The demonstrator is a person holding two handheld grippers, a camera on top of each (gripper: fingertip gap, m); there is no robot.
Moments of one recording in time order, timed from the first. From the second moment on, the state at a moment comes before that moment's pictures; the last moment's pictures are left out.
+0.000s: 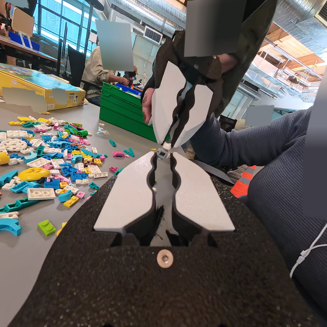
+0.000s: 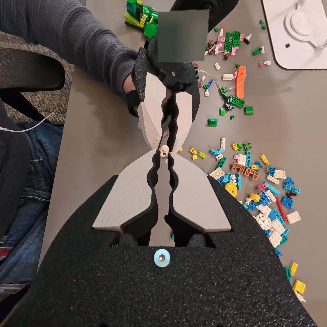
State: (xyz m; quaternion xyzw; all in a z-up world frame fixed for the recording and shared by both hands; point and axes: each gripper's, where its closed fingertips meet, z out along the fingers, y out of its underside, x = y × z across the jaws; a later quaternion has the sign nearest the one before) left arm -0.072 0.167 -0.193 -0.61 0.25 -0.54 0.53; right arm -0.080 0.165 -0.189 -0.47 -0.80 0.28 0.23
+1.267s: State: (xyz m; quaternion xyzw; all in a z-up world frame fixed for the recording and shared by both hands) left arm -0.072 0.171 -0.198 -0.62 0.25 -0.52 0.53; right arm -0.079 0.172 -0.195 -0.50 -0.81 0.23 0.21
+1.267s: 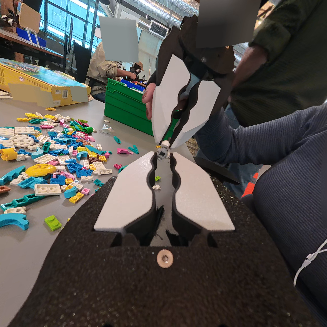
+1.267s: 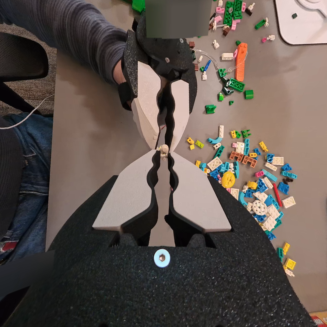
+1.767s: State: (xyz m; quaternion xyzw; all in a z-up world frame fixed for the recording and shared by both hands) left arm -0.072 0.171 -0.197 -0.62 0.25 -0.52 0.53; right arm -0.081 0.171 -0.195 -0.50 -0.81 0.23 0.20
